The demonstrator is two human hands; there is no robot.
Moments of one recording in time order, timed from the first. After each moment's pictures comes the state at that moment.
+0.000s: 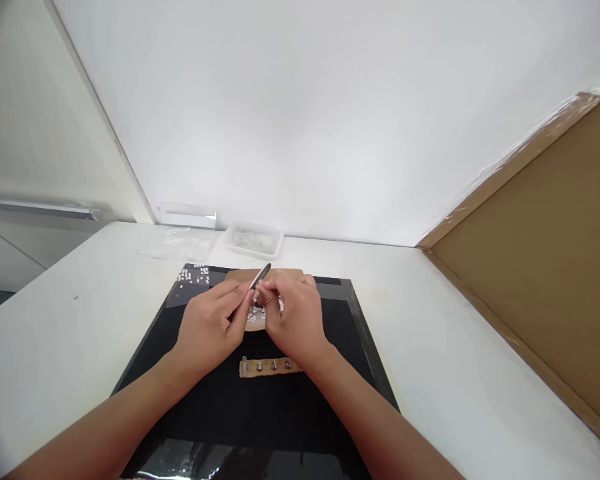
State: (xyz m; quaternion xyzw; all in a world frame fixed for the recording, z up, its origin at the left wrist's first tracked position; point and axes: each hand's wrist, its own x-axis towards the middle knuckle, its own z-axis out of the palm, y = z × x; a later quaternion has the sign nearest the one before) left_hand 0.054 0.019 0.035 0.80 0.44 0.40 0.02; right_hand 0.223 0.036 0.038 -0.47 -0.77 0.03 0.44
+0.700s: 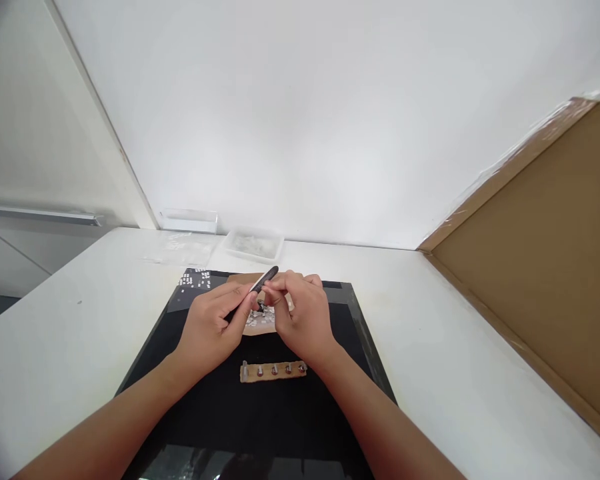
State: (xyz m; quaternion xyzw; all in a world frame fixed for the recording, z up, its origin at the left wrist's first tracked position) left_hand 0.054 0.024 0.038 0.78 0.40 0.46 0.13; right_hand 0.233 0.036 0.039 -0.44 -0.76 0.07 0.46
